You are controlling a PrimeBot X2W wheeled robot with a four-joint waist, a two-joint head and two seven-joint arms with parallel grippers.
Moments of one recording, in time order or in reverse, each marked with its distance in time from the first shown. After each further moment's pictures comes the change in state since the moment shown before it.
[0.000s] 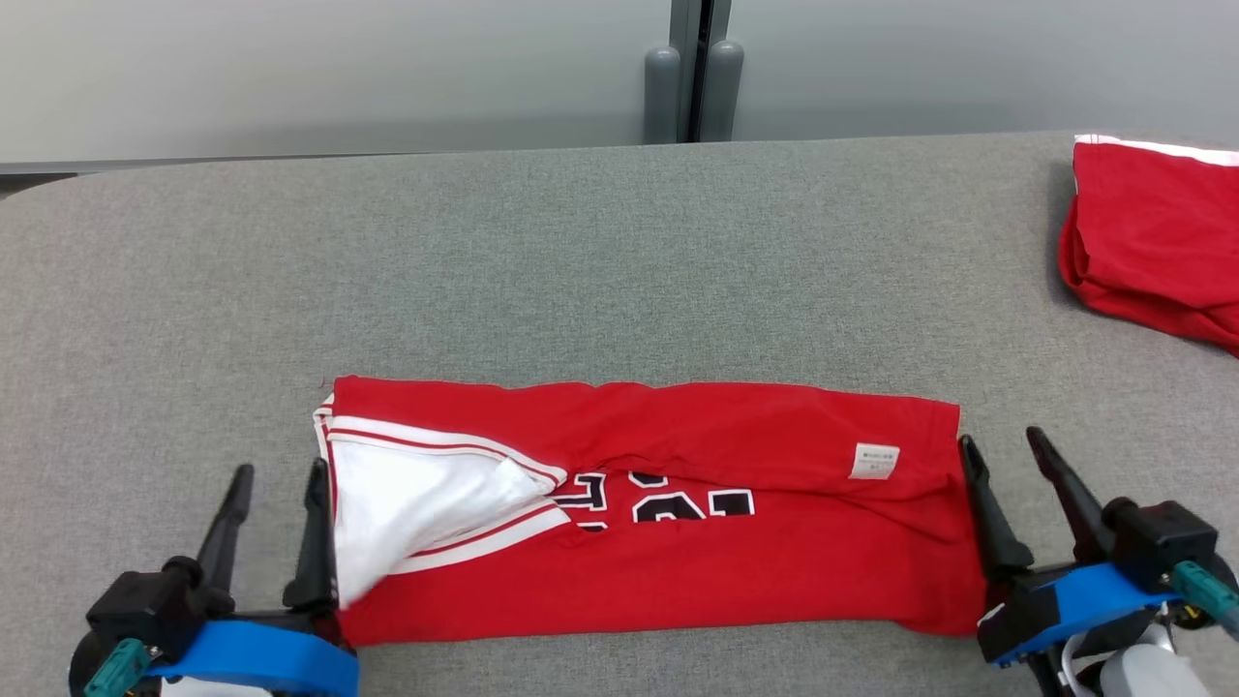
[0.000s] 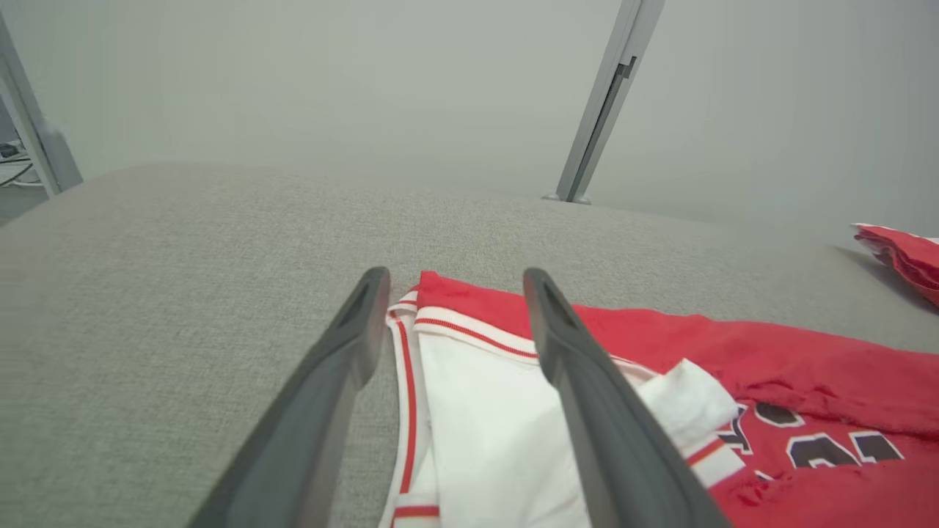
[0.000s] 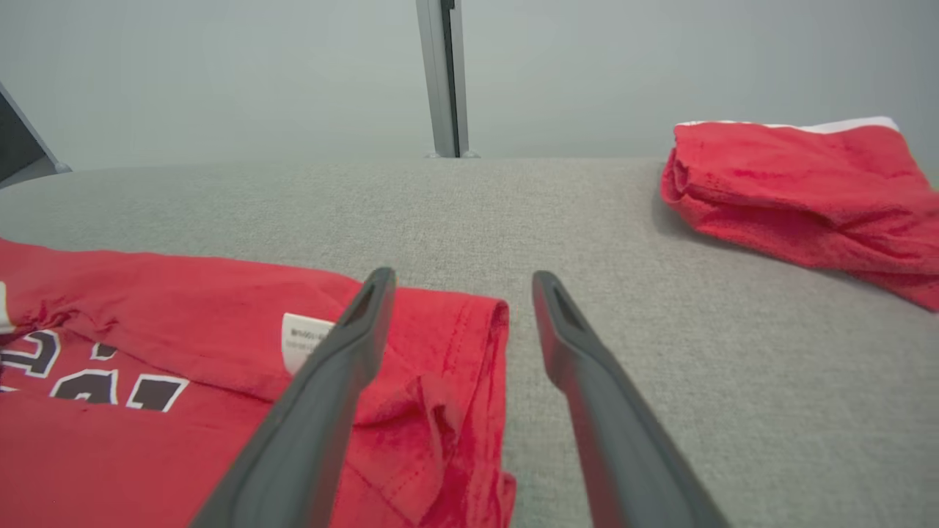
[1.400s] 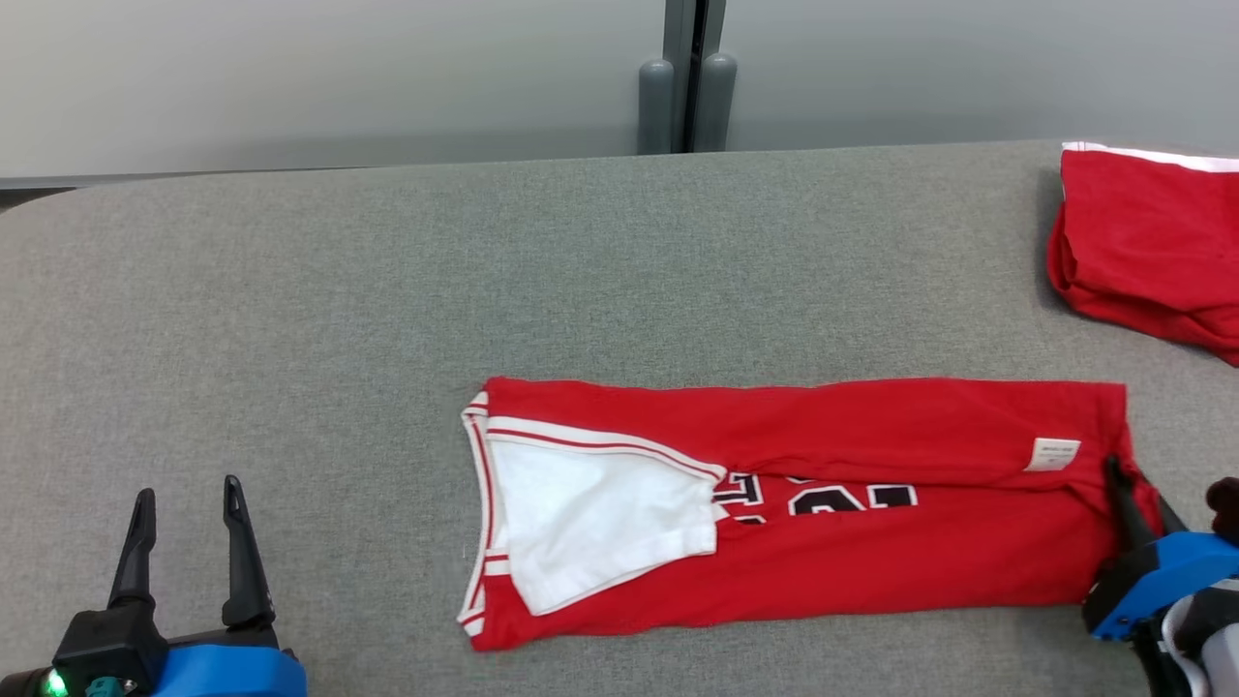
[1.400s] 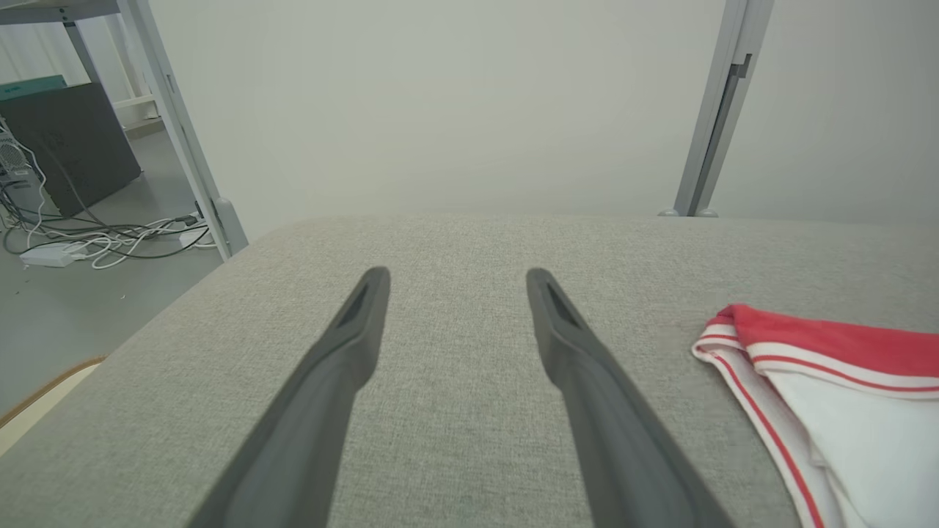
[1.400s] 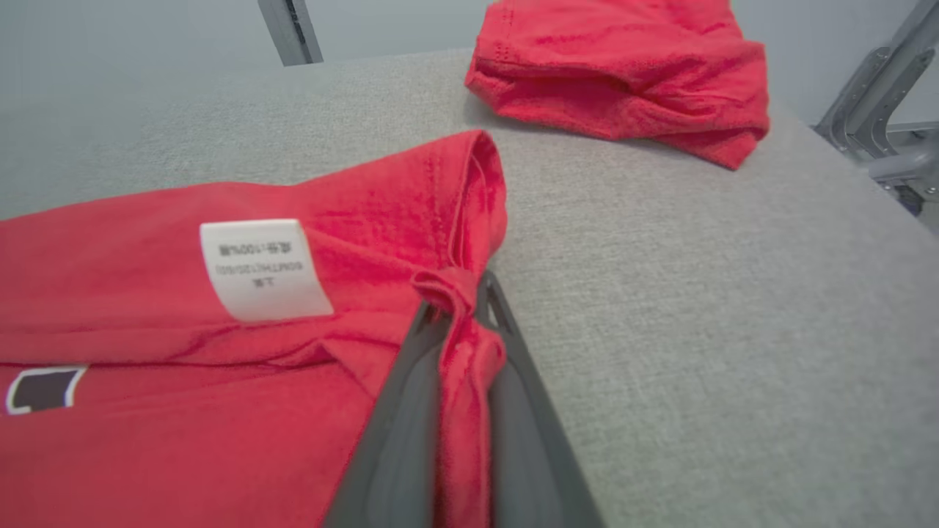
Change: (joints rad) left arm 0.042 -0.321 0.508 0.044 0.558 -0.163 0.000; right arm -0.149 -0.077 -0.125 0.360 0.057 0.001 0.064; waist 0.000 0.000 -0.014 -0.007
